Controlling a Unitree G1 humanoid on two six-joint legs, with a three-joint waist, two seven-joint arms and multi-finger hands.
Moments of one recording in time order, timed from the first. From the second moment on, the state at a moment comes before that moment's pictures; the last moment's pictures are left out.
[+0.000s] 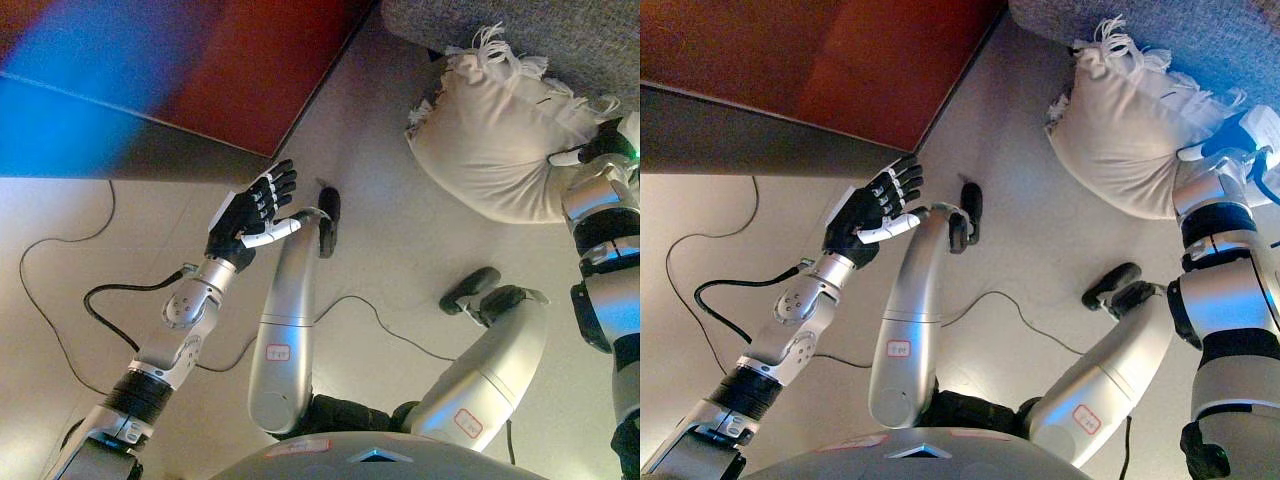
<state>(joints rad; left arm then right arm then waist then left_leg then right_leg) -0.10 0.57 -0.37 0.10 -0.60 -0.27 -0.06 -1.02 -0.72 0.42 1.16 -0.07 0.46 -0.30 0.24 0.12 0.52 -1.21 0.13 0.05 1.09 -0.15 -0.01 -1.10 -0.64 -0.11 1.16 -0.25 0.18</state>
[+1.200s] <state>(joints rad) 0.00 0.41 -0.17 0.06 -0.66 -0.08 0.21 0.00 -0.51 0.25 -0.01 -0.47 0.14 -0.53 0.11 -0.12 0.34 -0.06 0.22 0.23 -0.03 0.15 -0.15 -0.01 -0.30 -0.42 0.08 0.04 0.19</state>
